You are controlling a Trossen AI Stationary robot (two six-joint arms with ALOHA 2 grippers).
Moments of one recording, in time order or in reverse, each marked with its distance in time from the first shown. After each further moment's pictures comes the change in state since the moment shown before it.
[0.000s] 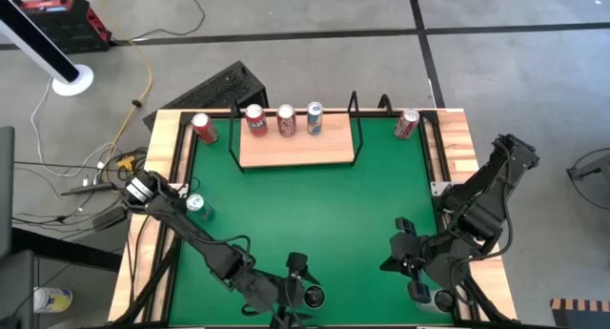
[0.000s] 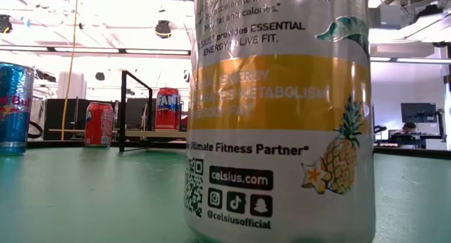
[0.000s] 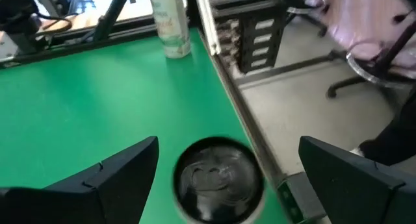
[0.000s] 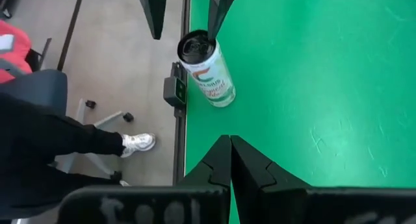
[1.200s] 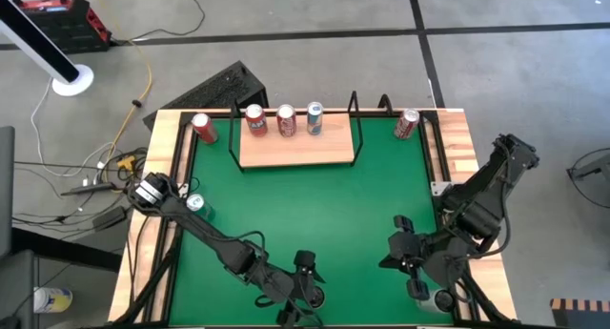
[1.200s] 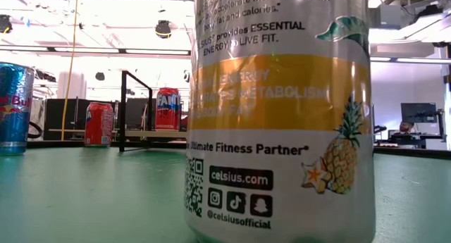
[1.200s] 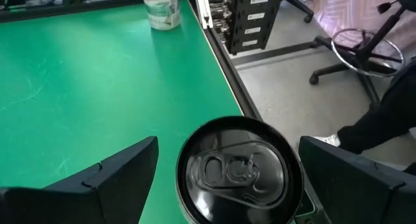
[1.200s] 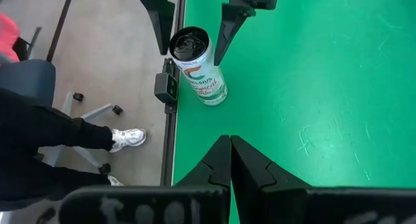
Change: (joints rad) left arm 0.061 0.063 -0.001 0.001 0.147 -0.058; right arm -0.022 0.000 0.000 -0.017 -0.004 -0.067
